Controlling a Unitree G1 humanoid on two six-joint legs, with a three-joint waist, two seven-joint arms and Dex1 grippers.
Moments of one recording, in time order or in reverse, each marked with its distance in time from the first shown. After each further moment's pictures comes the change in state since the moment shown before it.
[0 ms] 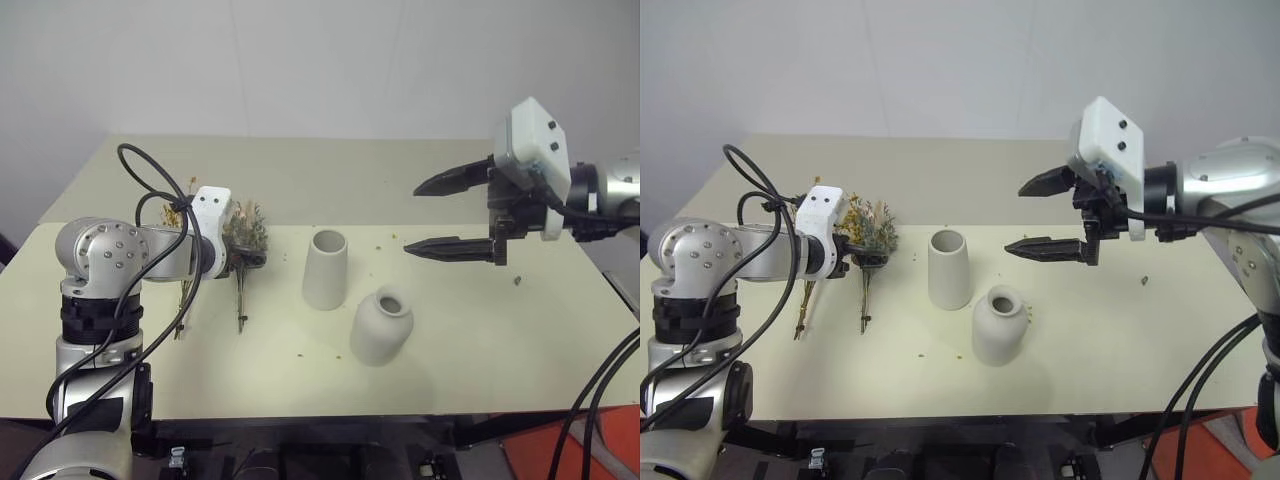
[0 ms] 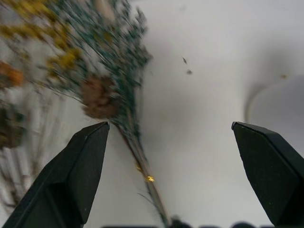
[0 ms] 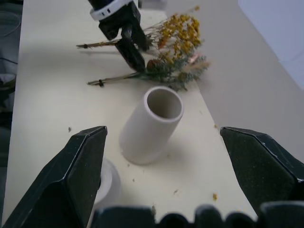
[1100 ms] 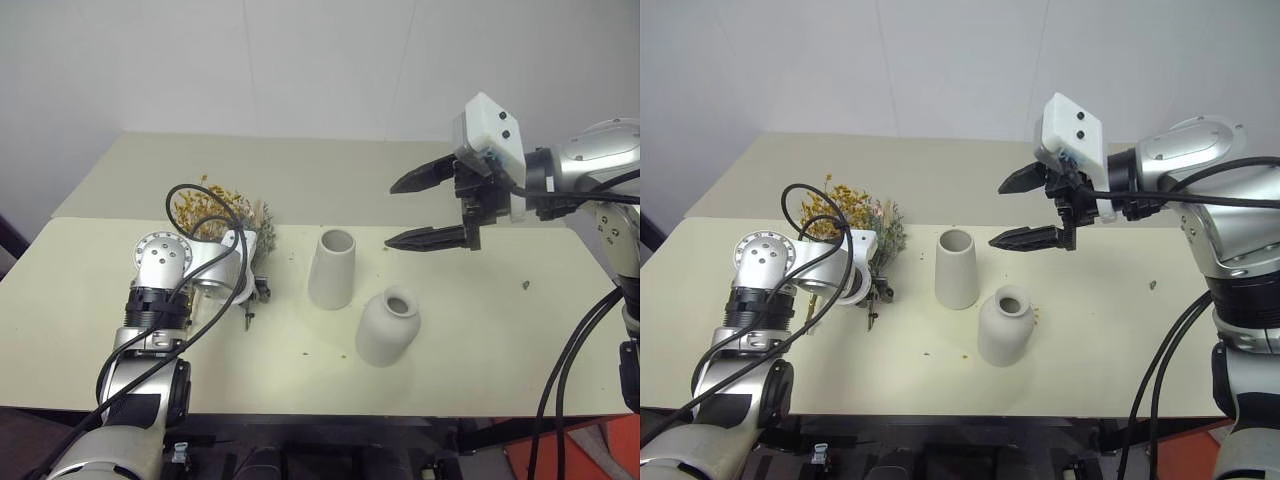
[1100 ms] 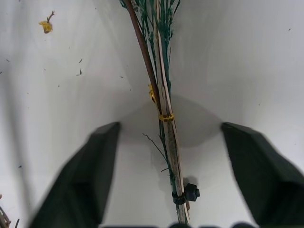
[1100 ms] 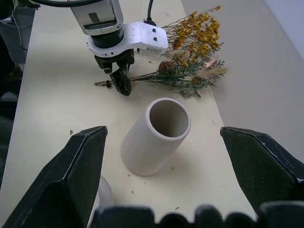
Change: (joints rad) left arm -0.022 -0.184 -0.045 0.352 -0.352 0.002 0.744; right arm -0.108 0.134 0.096 0.126 -0.187 -0.007 0.122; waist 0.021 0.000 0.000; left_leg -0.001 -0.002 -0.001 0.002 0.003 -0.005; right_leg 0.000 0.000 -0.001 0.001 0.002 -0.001
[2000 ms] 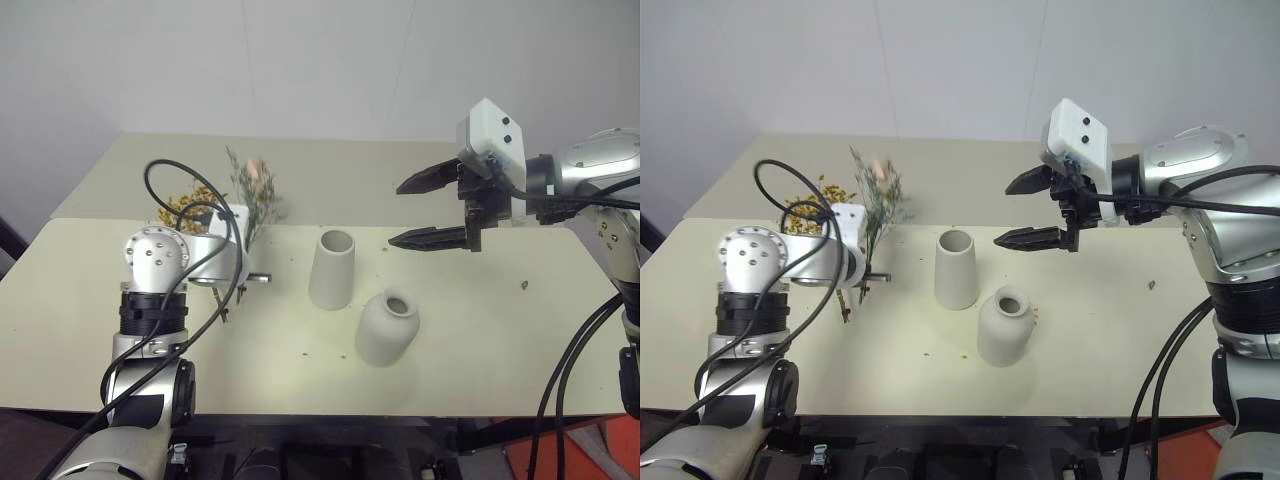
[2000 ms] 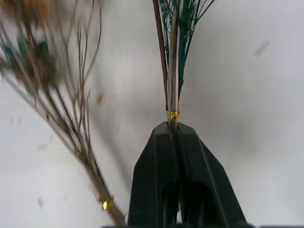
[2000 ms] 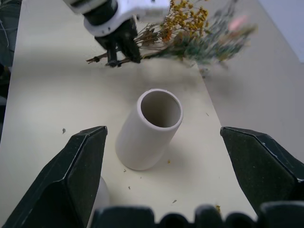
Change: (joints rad) left arm 0.006 -0.025 0.106 -0.304 0.279 -0.026 -0.207; right arm 0.043 0.002 -0.026 0.001 -0.013 0.004 -0.029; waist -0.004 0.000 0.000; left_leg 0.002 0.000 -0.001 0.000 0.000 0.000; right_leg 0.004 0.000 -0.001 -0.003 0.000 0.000
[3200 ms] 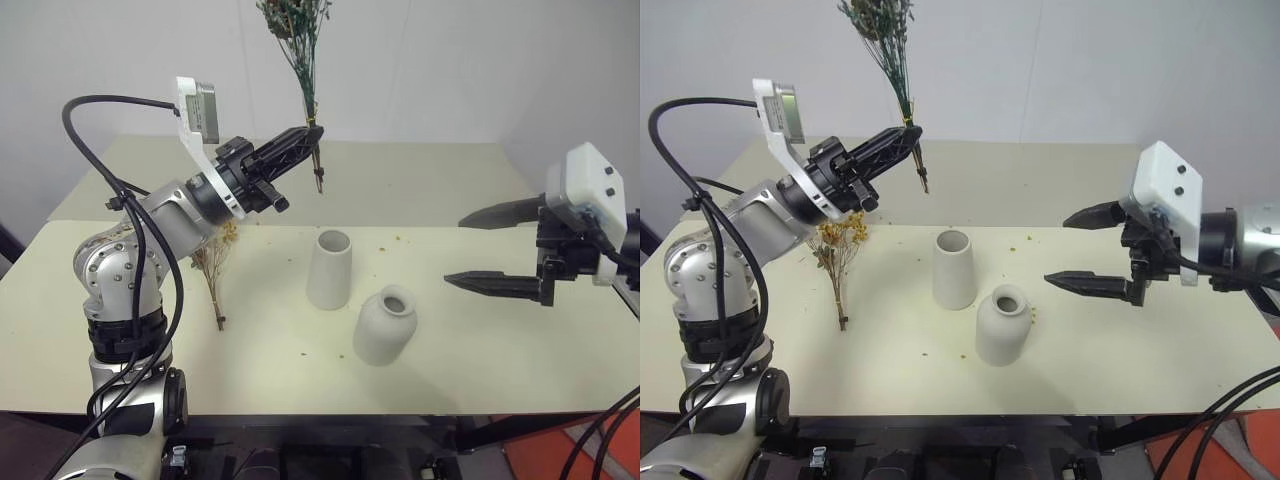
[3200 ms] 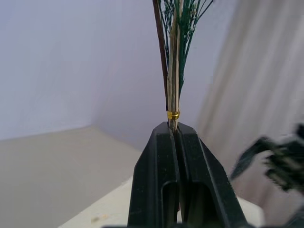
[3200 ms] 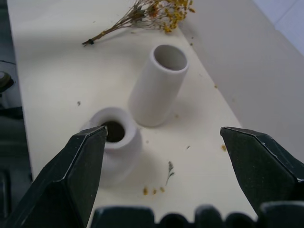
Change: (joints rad) left arm 0.073 0.001 0.045 -0.300 0.160 -0.698 -1.442; right arm 0.552 -0.217 -0.538 -0.377 0.225 0.155 -0.070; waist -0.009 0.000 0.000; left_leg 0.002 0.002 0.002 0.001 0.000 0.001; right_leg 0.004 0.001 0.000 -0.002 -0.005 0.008
